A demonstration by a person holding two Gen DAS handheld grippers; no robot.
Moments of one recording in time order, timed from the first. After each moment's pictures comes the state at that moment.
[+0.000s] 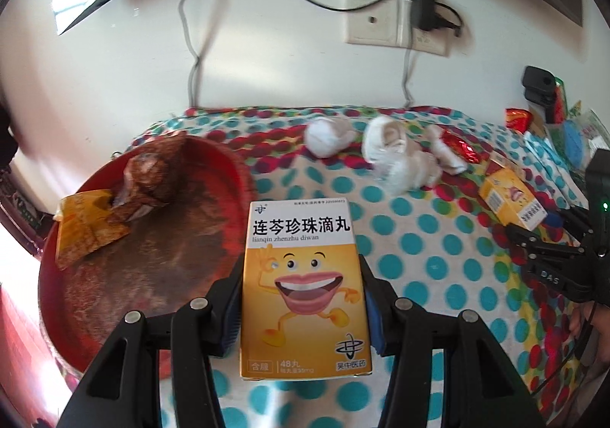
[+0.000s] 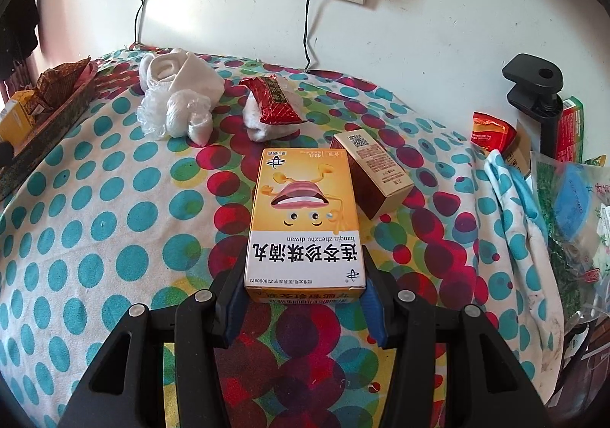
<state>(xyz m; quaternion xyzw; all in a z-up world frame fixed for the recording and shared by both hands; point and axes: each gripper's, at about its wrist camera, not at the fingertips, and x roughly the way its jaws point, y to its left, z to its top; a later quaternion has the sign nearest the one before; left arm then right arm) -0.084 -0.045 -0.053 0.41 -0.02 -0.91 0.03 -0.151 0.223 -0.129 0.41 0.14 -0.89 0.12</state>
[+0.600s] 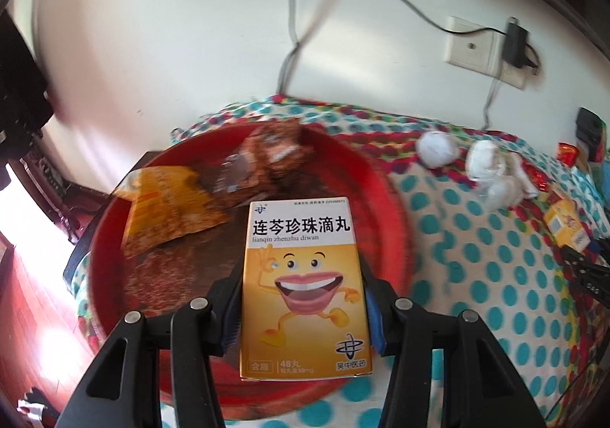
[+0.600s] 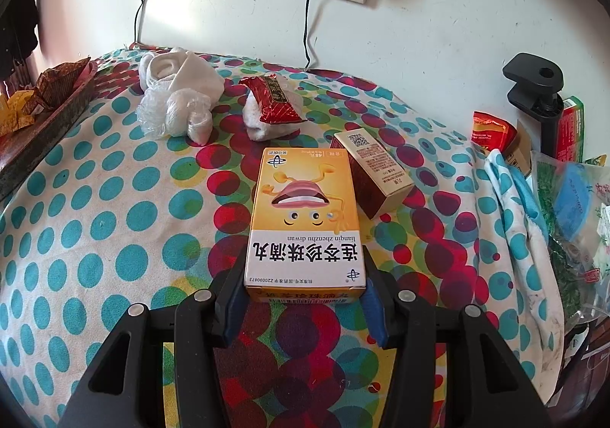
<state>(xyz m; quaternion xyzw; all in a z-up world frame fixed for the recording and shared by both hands) -0.072 -0.158 -0.047 0.41 0.02 -0.91 0.11 -0.151 0.224 -0.129 0.41 0.14 -0.89 0.12</state>
